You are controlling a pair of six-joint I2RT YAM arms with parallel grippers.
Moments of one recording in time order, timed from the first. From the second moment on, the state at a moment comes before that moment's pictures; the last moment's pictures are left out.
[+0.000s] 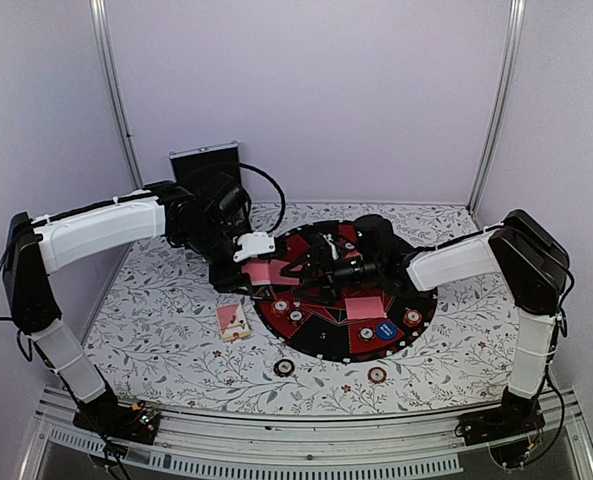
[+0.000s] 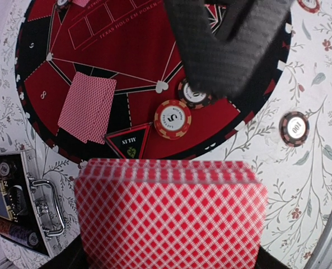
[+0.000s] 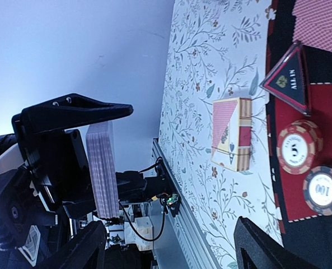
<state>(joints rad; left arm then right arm) -0.72 1.68 1.43 -0.88 0.10 0.70 0.75 1.94 1.09 0.47 -0.77 1.16</state>
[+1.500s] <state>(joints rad) -0.72 1.68 1.44 -0.89 0.10 0.68 0.87 2.36 1.56 0.70 -0.85 1.40</state>
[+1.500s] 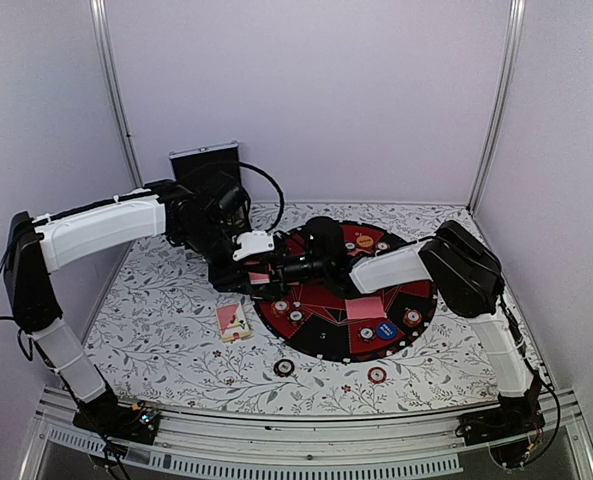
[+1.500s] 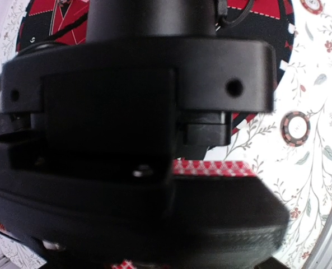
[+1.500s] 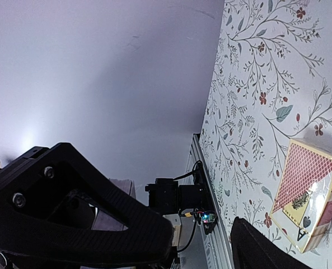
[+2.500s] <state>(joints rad) -0.72 1.69 1.43 -0.91 0.10 0.68 0.82 2.27 1.41 0.79 -0.85 1.36</state>
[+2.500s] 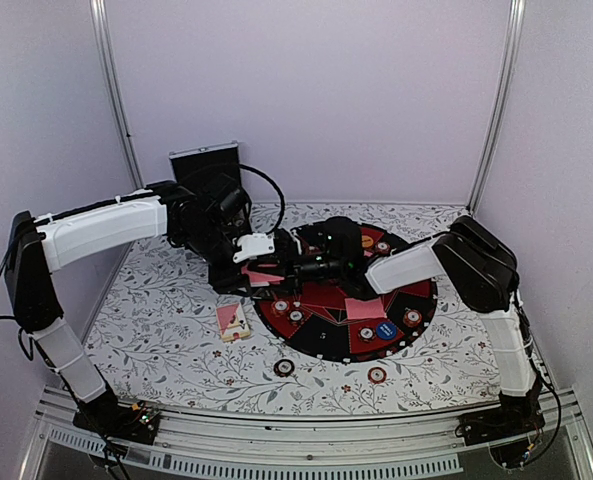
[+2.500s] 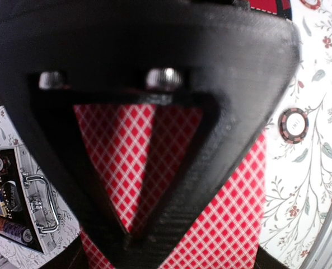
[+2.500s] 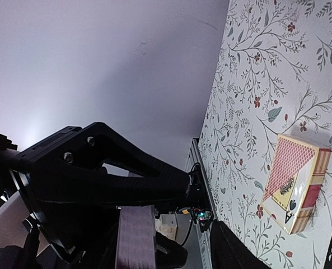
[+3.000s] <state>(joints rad) -0.72 1.69 1.43 -0.91 0.10 0.68 0.78 2.19 1.33 0.73 -0.85 1.31</state>
